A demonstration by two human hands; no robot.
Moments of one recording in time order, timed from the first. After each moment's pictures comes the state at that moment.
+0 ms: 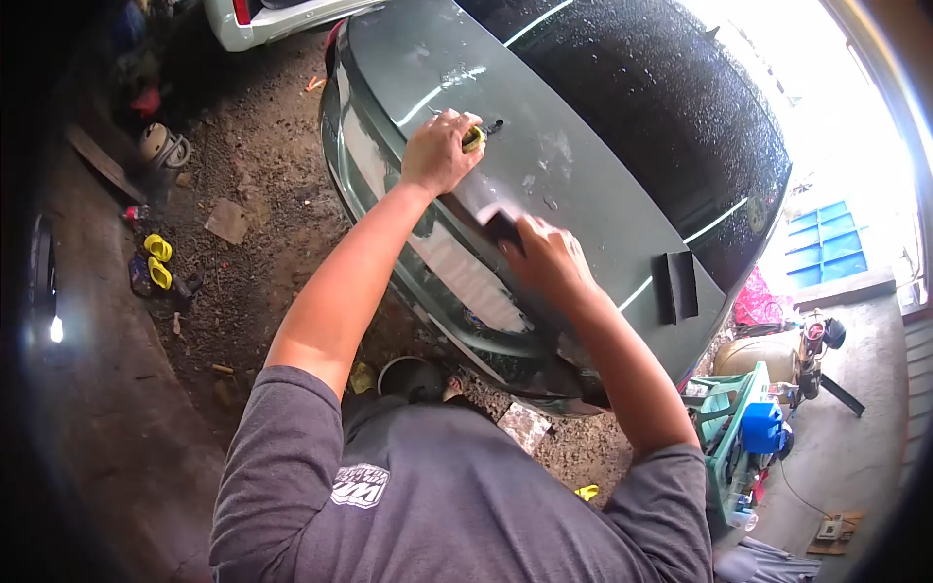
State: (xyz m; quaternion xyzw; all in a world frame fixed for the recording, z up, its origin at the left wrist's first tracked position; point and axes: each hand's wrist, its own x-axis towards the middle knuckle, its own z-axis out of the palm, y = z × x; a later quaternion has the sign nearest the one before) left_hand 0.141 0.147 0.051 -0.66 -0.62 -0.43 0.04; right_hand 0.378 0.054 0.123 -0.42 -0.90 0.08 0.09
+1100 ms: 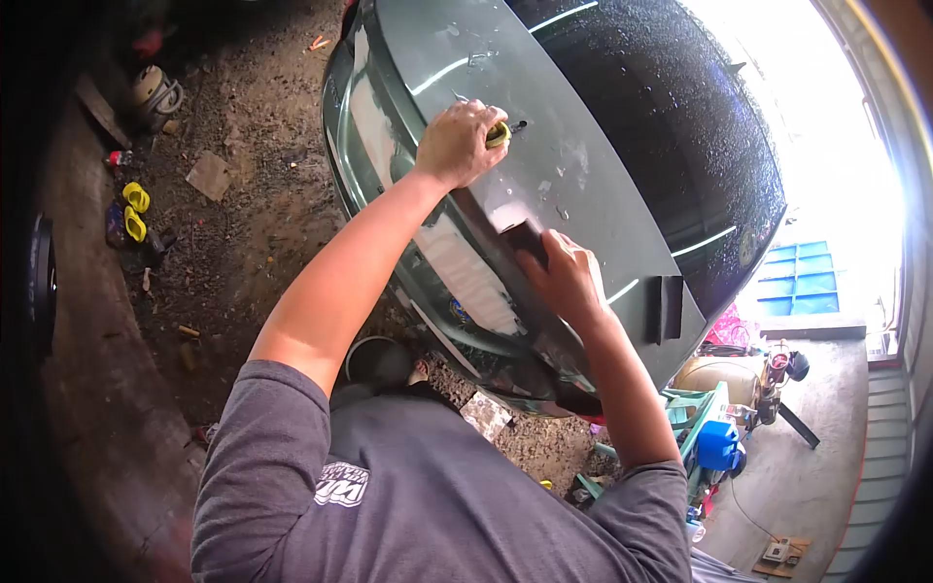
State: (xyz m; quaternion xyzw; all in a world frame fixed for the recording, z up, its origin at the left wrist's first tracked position) left_hand 0.137 0.141 0.049 -0.65 -0.60 -0.46 0.02; right_hand 0.390 0.068 0.117 -0.40 -0.91 0.07 0.10
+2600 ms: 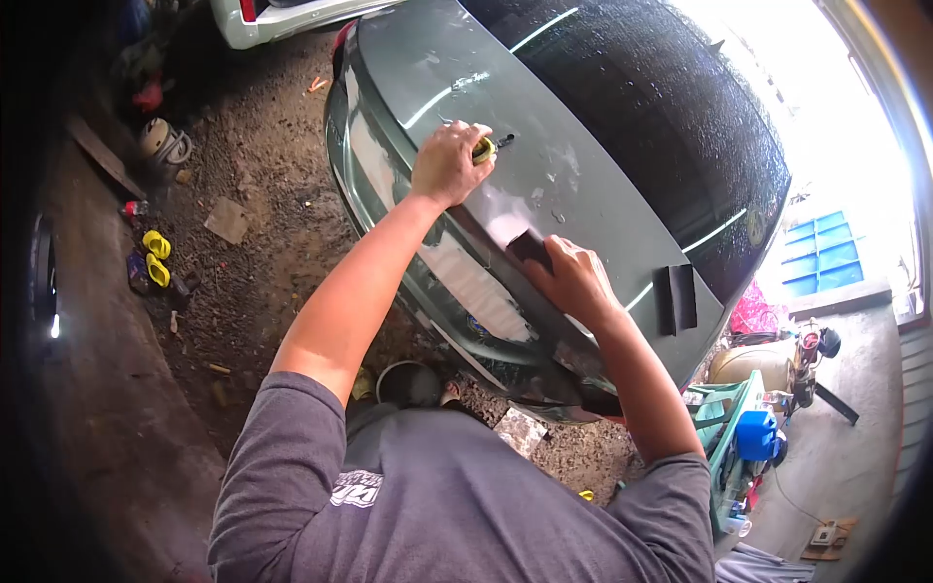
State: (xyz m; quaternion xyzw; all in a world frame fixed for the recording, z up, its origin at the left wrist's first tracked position) left_hand 0.139 0.144 0.050 -0.65 -0.60 -0.46 0.04; right_hand 0.407 0.063 0.119 -0.42 -0.89 0.11 0.10
